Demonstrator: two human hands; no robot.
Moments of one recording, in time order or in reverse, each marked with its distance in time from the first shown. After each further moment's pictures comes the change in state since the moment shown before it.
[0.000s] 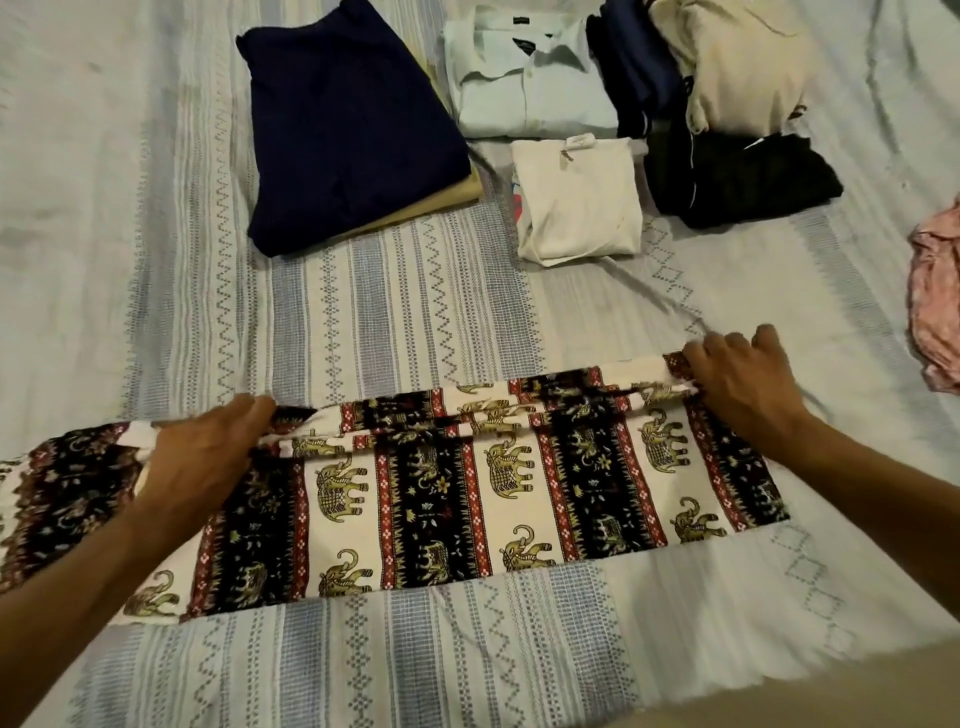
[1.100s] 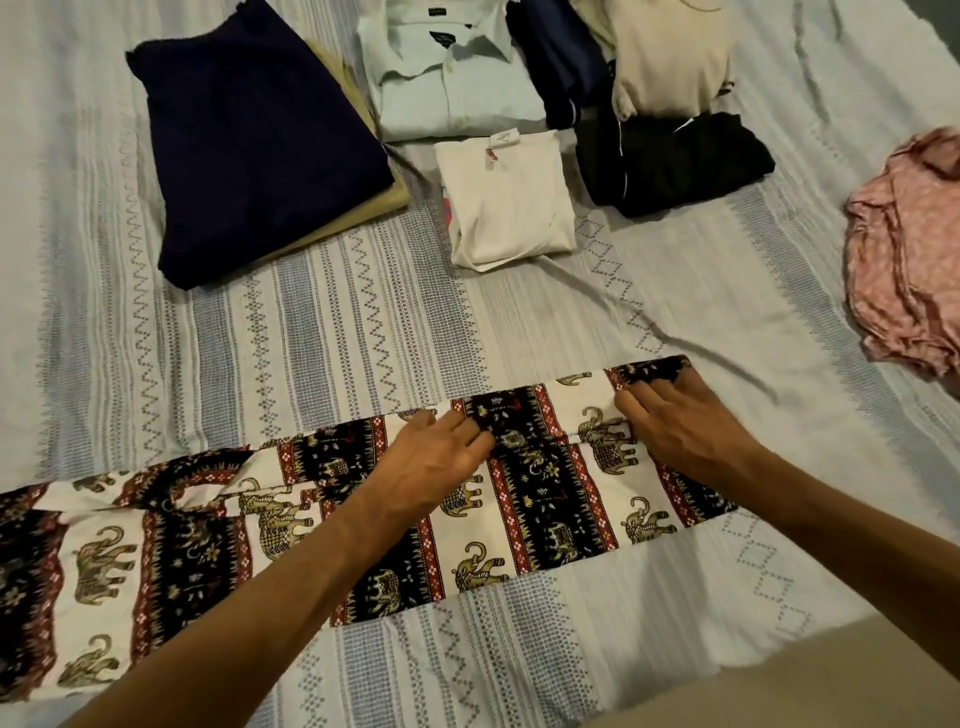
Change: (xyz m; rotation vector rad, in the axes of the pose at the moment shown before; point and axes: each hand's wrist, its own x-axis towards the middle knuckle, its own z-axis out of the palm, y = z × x) left_hand 0.103 0.242 -0.013 -0.106 0.056 0.575; right_hand -0.041 -0.017 -0.001 0.191 0.035 -0.215
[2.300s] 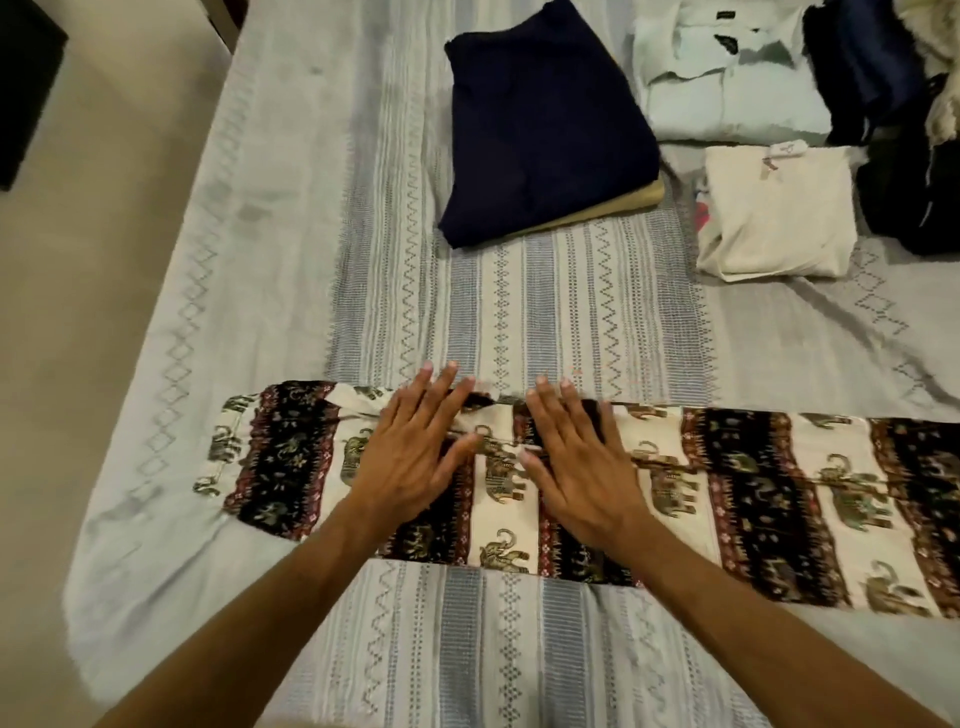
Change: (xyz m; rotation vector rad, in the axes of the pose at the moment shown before) left_hand -0.236 -0.109 -0.011 -0.214 -0.040 -0.694; right_hand 0.148 -0.301 -0.065 0.457 -0.026 0.032
